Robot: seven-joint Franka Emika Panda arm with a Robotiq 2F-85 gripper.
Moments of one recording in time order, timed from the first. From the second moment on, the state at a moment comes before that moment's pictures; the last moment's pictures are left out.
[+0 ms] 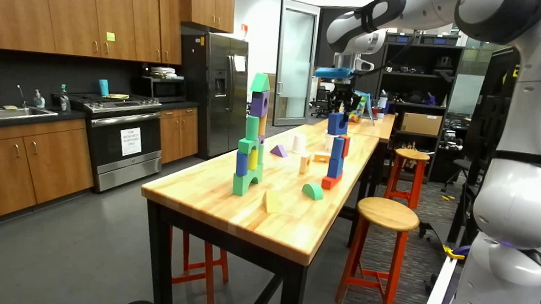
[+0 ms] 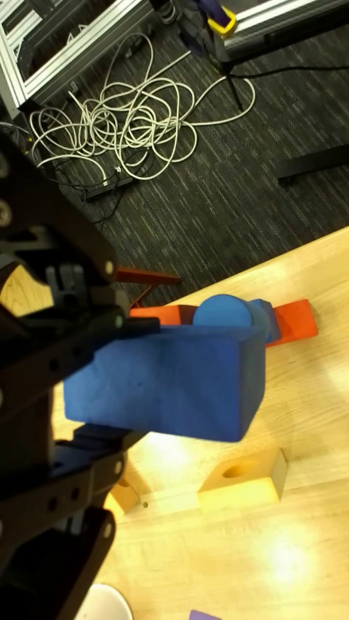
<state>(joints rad) -0.26 0.07 -0.24 -1.72 -0.04 1.79 1.22</state>
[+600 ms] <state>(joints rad) -0.26 0.04 -0.25 -1.71 -0.04 1.77 1.21</state>
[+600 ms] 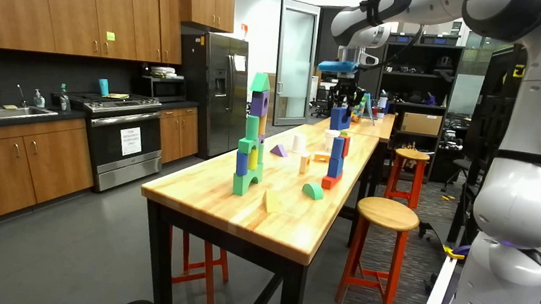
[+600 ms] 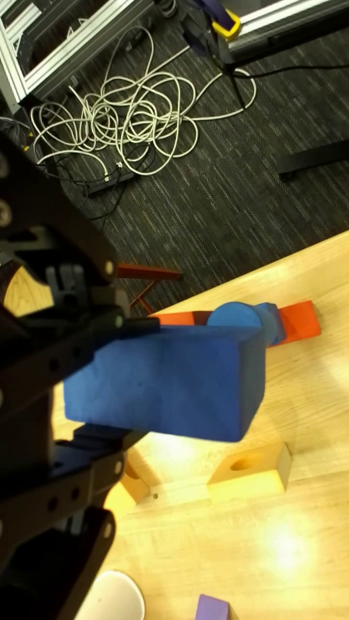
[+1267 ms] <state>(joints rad) -0.26 0.02 -0.25 -1.71 -0.04 1.76 1.20</state>
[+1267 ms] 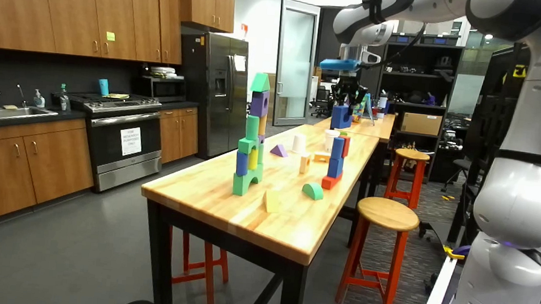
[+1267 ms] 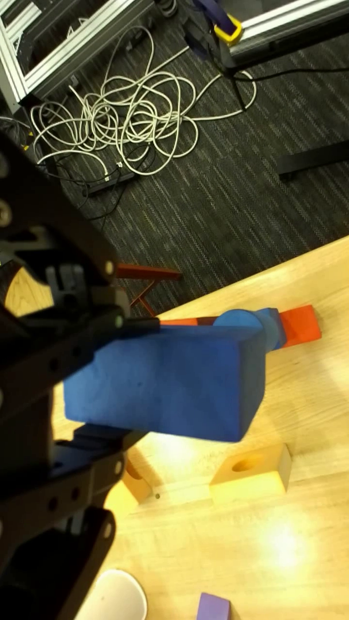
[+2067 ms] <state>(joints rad) -0.26 0.03 -0.26 -1.72 -0.04 1.76 1.20</state>
